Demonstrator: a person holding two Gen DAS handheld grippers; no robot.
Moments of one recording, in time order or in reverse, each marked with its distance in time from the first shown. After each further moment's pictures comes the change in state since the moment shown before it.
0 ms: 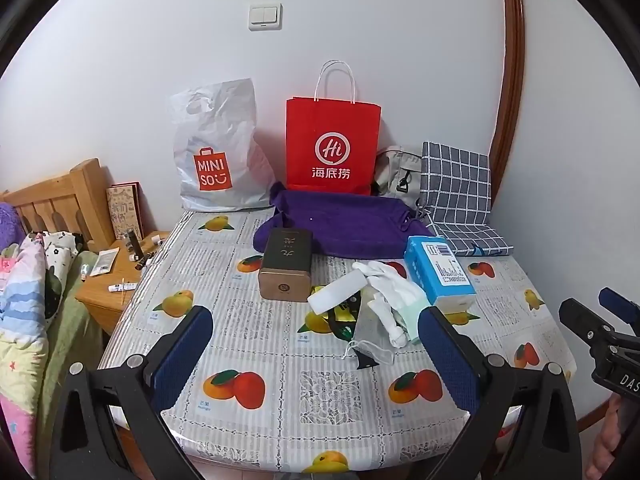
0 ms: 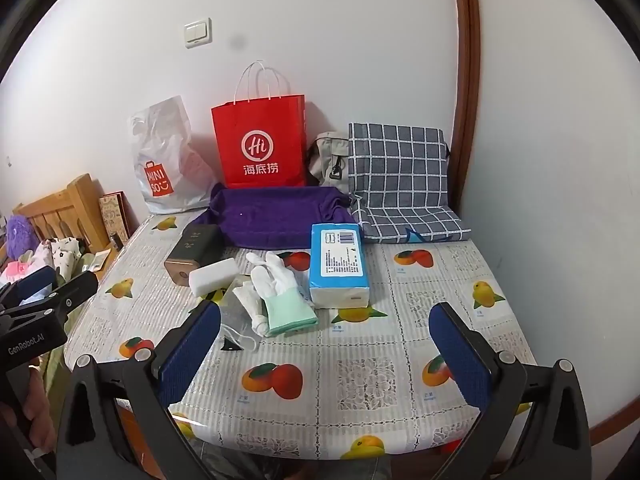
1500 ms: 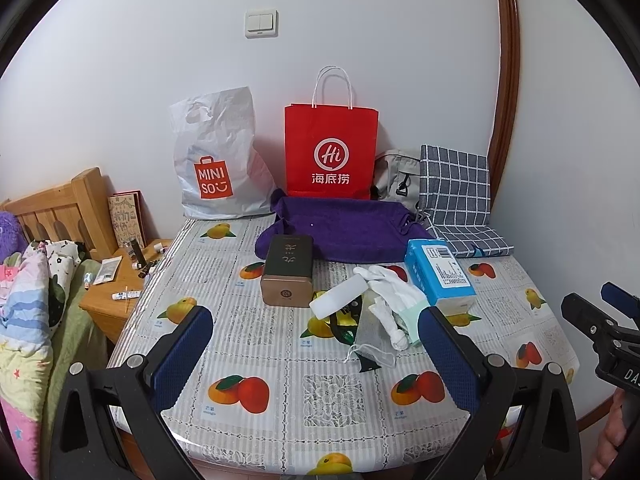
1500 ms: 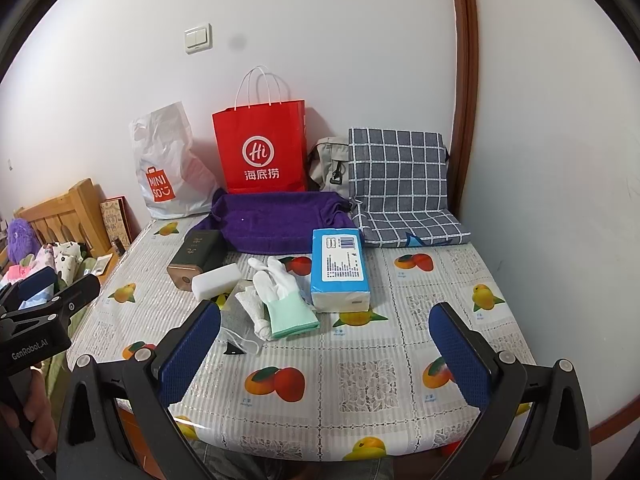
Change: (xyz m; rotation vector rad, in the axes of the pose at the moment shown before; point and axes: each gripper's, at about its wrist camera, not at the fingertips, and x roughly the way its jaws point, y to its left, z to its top) left arm -0.008 0.001 0.007 0.012 -0.017 0.005; right arm -0.005 0.001 0.003 0.004 -0.014 0.003
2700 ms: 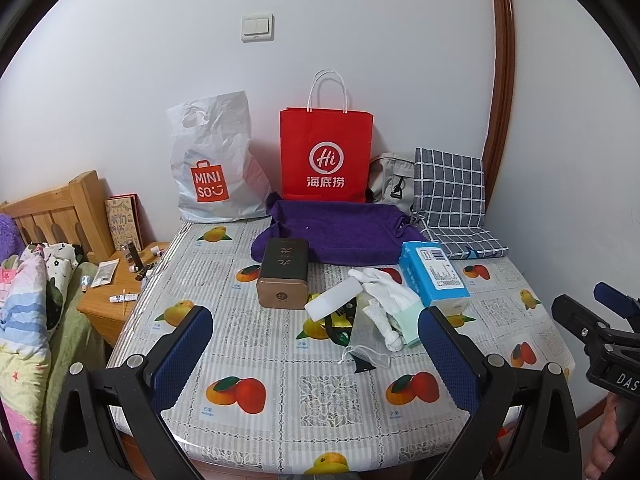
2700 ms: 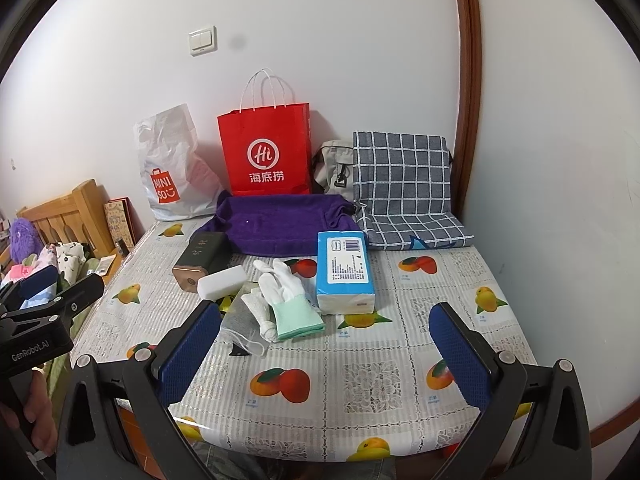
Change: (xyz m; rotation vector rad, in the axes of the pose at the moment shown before) left arm -0.004 -0.004 0.002 0.007 -0.010 -0.011; right arm -0.003 0.004 0.002 -0.004 -0.010 0.012
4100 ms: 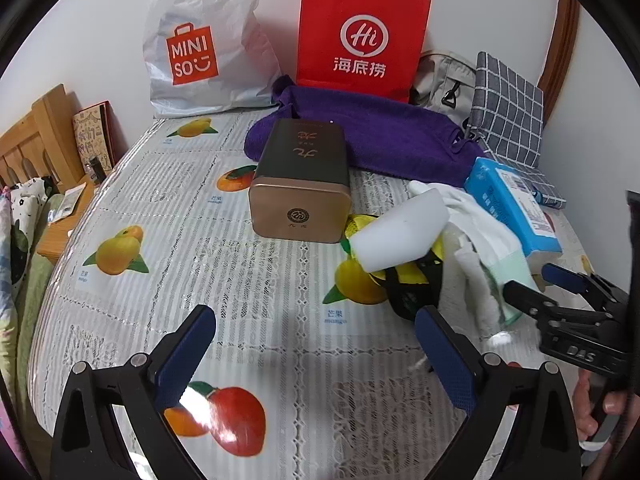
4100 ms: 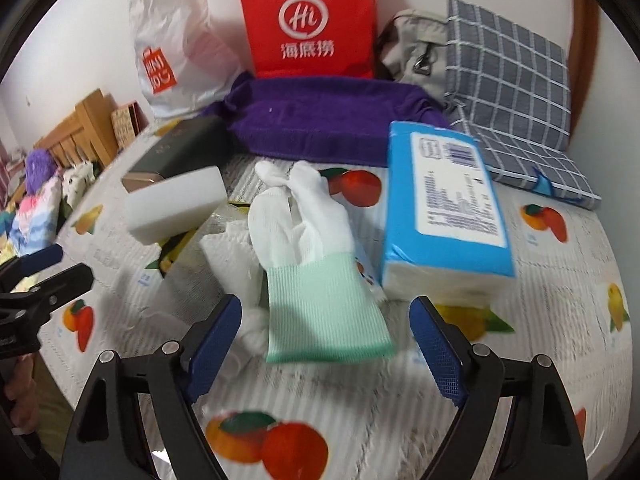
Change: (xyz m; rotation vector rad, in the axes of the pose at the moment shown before) left arm 0.188 0.036 -0.056 -0.058 0.299 -0.013; right arm 0.244 0.032 -0.040 -0.141 0.333 0.159
